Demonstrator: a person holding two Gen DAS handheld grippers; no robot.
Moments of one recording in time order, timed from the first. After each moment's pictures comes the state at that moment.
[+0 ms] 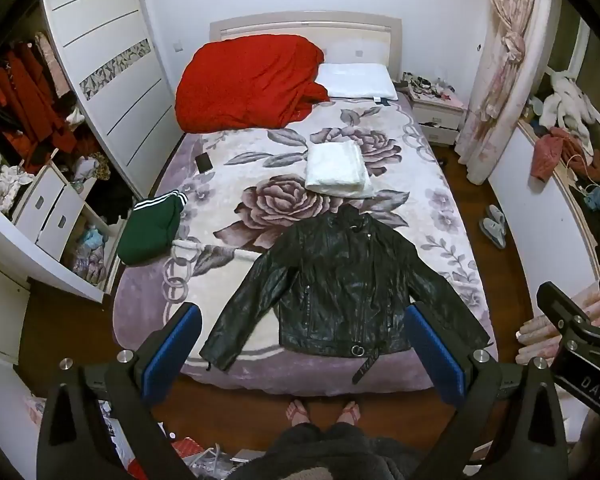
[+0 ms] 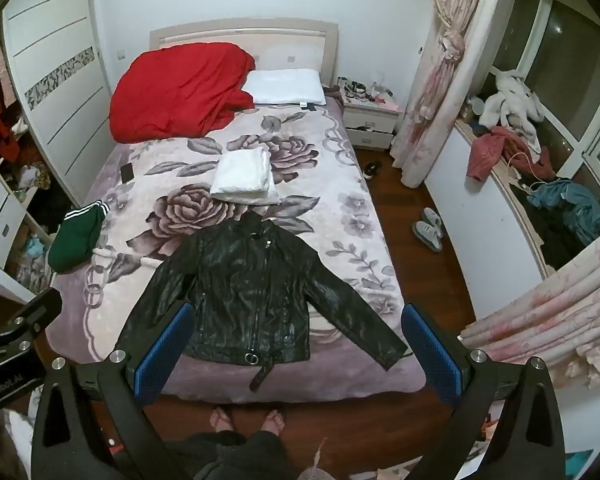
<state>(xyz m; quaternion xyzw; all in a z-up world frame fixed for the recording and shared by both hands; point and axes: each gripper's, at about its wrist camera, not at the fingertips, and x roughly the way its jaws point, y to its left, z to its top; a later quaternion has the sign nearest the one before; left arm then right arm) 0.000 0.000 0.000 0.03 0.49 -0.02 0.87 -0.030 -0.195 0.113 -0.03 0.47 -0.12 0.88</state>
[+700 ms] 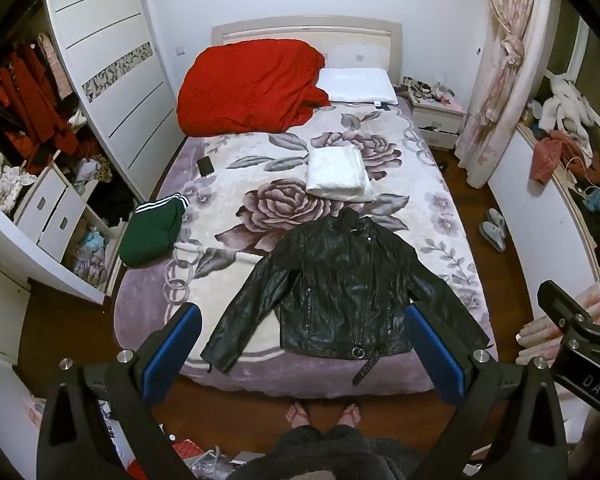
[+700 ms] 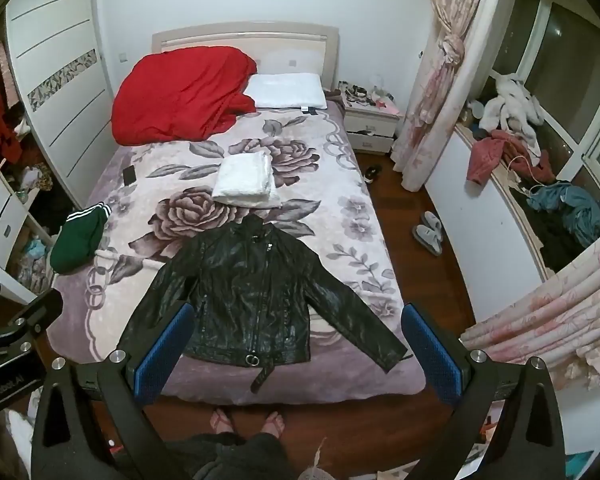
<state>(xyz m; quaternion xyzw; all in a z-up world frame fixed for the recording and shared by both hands) 0.000 0.000 0.000 0.02 0.48 -0.01 0.87 -0.034 -0.196 0.116 -0.03 0.46 -0.11 0.88</state>
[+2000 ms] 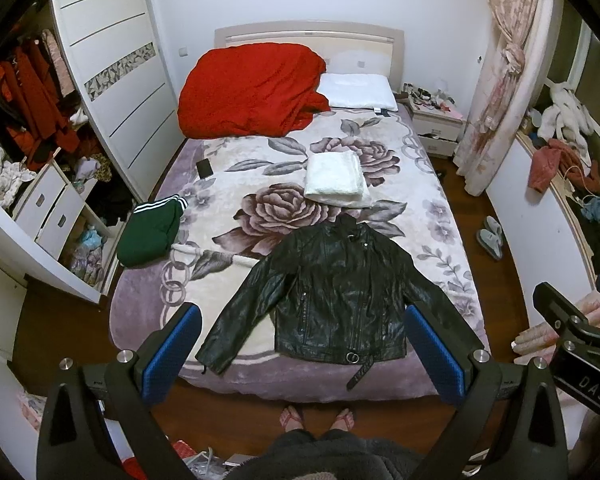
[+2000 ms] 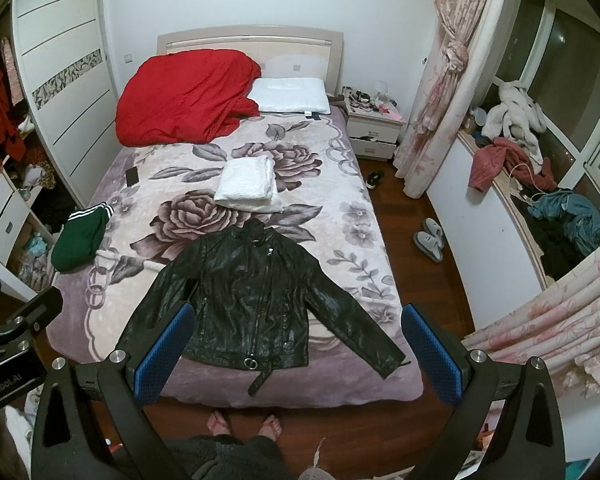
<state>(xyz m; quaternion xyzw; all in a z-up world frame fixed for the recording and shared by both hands) 0.007 -0.005 0.021 0.02 0.47 -0.02 0.88 -0.029 -0.182 0.135 -0.04 0.46 -0.11 0.88</state>
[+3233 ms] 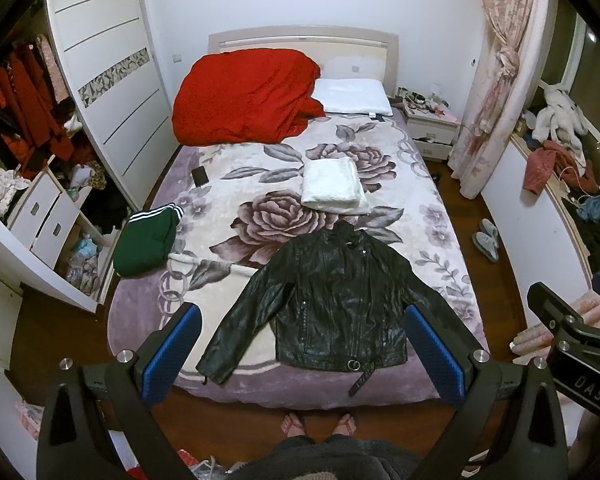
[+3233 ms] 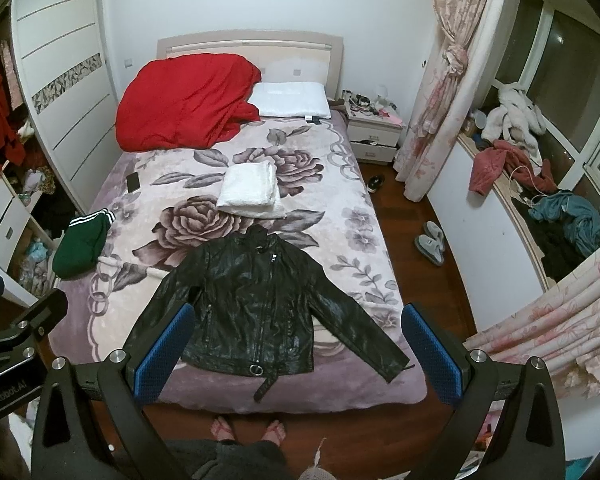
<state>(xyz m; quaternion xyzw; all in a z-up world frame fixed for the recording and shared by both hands) 0.032 -0.013 0.034 0.02 0.47 -0.02 0.88 -0.013 -0.180 0.152 -0.04 0.45 -0.11 0.88</state>
